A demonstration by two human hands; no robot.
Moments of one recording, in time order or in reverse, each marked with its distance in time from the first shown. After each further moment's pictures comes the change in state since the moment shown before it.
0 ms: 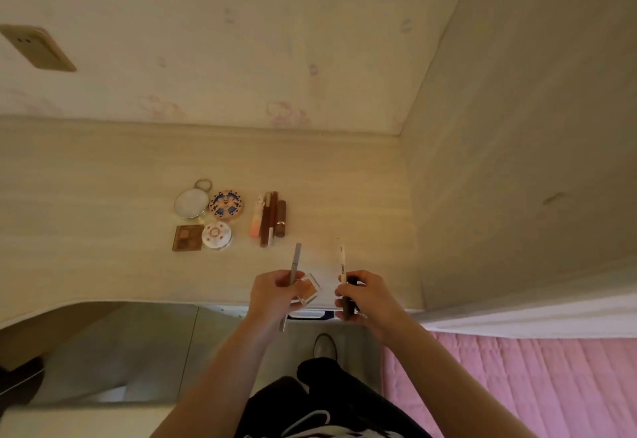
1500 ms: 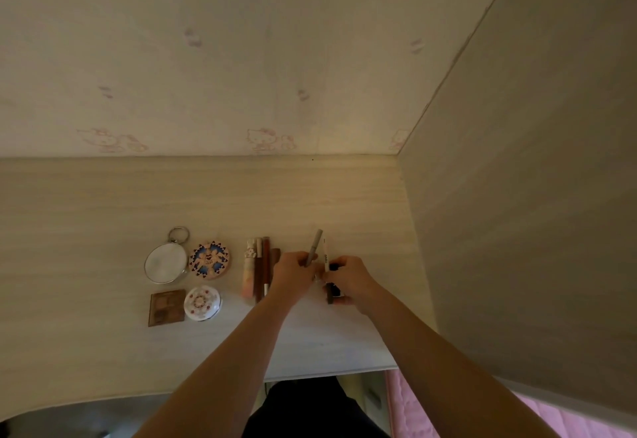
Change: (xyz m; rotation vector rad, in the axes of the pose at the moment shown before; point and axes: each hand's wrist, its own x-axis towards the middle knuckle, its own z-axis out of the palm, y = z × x) left_hand 0.154 0.074 0.044 0.386 -0.180 0.091; right_hand 0.133 -0.090 0.040 -0.227 0.109 0.064
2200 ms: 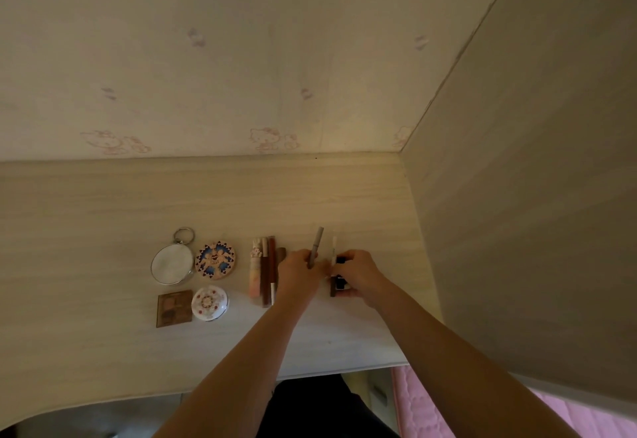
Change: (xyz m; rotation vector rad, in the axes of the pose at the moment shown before) left_hand -0.010 0.004 0.000 0.148 0.103 0.107; right_hand 0.008 -0.003 -0.001 0.079 0.025 0.014
